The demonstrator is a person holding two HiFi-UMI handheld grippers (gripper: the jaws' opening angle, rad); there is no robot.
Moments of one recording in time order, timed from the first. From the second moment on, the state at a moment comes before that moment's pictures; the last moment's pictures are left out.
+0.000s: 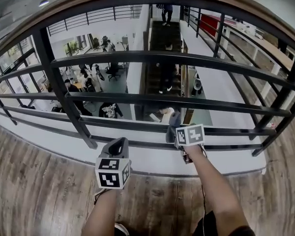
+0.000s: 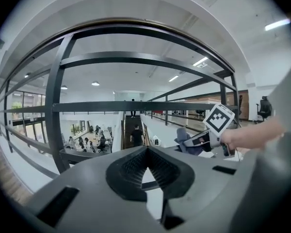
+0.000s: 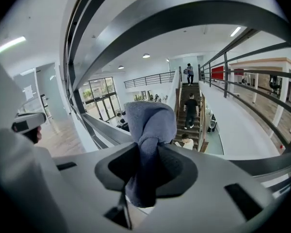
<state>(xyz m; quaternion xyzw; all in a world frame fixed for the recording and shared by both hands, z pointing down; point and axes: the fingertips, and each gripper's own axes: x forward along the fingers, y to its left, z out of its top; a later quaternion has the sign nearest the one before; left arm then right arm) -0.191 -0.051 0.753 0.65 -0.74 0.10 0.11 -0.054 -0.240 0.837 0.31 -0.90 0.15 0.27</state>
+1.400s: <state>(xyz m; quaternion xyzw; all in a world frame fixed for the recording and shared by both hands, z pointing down) 0.017 -0.109 0.786 0.78 -0.61 0.10 0.11 0.391 -0.422 0.832 0.57 -0.77 0.15 0.25</state>
